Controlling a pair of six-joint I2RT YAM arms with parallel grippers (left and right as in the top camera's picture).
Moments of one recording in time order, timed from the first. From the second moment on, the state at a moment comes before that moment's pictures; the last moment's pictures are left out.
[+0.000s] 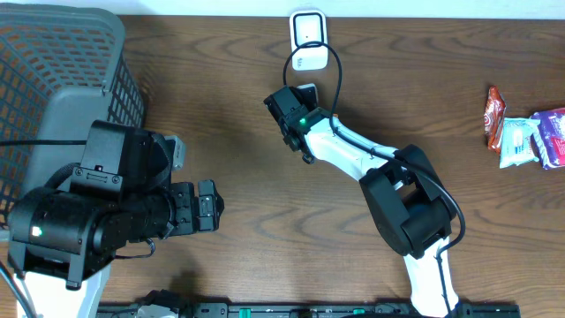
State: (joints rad) left arm -0.23 1.12 1.60 -1.69 0.23 -0.33; right arm 0.63 2.19 1.51 -0.53 0.51 0.41
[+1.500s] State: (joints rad) left arm -0.23 1.12 1.60 -1.69 0.23 -0.33; right arm 0.39 2.14 1.49 -0.44 -0.58 0.29
